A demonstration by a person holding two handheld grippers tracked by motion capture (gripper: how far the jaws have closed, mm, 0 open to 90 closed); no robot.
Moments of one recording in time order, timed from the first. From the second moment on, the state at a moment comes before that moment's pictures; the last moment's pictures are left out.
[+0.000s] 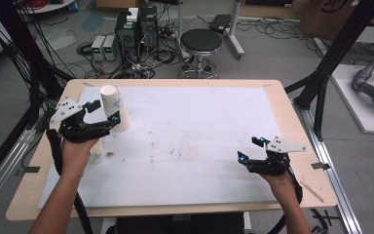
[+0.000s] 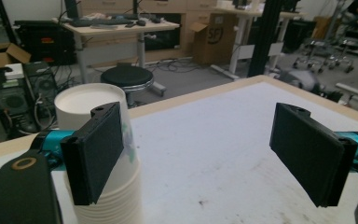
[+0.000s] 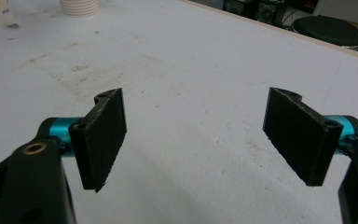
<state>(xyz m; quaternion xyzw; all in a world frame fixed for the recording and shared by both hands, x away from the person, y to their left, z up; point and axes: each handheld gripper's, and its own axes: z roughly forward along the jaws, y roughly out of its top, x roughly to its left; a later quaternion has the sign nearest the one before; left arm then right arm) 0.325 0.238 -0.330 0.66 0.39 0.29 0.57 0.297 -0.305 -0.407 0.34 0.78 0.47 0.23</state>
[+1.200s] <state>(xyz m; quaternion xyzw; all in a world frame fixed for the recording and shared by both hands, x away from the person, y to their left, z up) 0.426 0.245 -0.332 0.69 0.48 0.30 0.46 0.297 -0.307 -0.408 0.34 0.78 0.47 0.23</state>
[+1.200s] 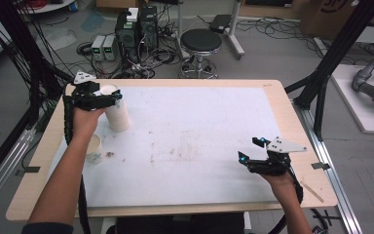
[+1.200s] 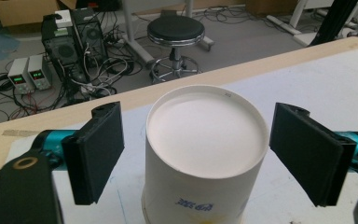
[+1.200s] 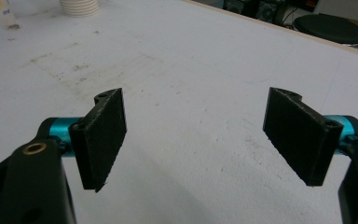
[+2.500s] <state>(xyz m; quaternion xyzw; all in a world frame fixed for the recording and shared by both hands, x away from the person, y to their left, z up) 0.416 0.256 -0.294 0.68 0.44 0.30 0.51 0.297 -0.306 -0.408 0.34 0.78 0.47 0.22</state>
